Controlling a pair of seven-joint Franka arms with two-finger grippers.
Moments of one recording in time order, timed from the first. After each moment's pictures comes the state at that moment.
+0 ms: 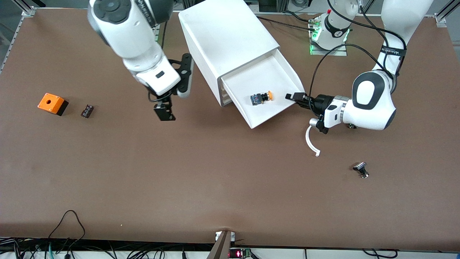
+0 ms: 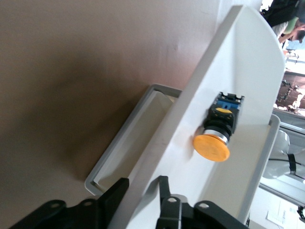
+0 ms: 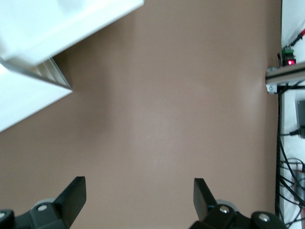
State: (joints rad) left arm -0.03 0.35 -0.12 -1.99 -0.90 1.74 0.48; right arm 0.35 0.26 0.26 -1.51 -0.07 1.93 -0.94
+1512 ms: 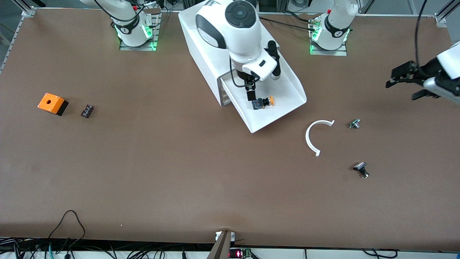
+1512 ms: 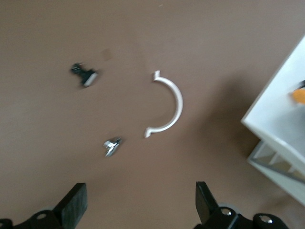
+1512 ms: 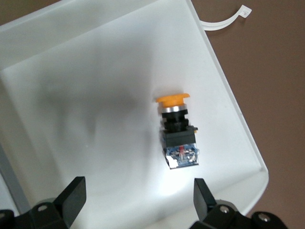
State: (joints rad) left arm 0.00 -0.07 0.10 -1.74 -0.13 1.63 0.45; right arm 0.85 0.67 0.09 -1.08 0.02 1.84 -0.75
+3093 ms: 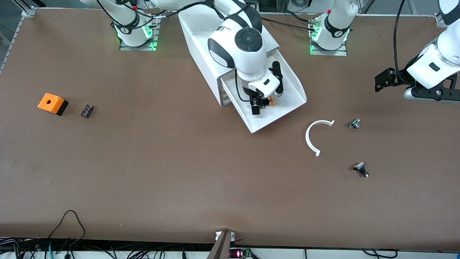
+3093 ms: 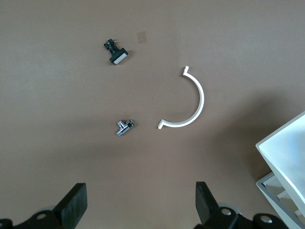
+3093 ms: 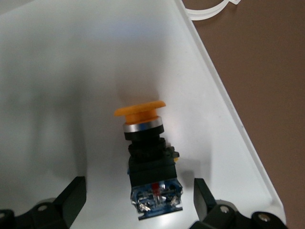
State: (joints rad) left arm -0.09 -0.03 0.04 -1.71 0.02 1.61 0.02; right arm 0.87 0.78 0.04 -1.07 0.02 1.97 -0.74
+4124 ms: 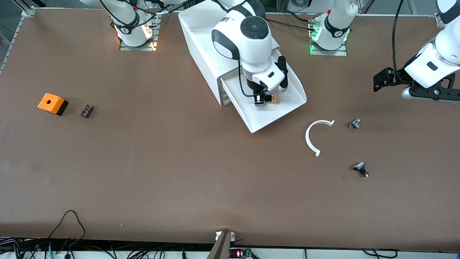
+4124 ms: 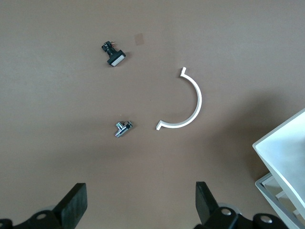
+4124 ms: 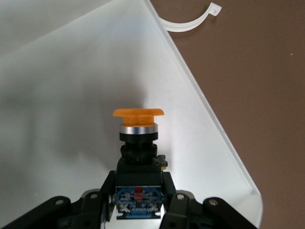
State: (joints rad) left arm -0.09 -0.03 0.03 -1.71 0.02 1.61 0.02; right arm 0.93 0.74 -0.02 -1.03 0.02 1.95 -0.65
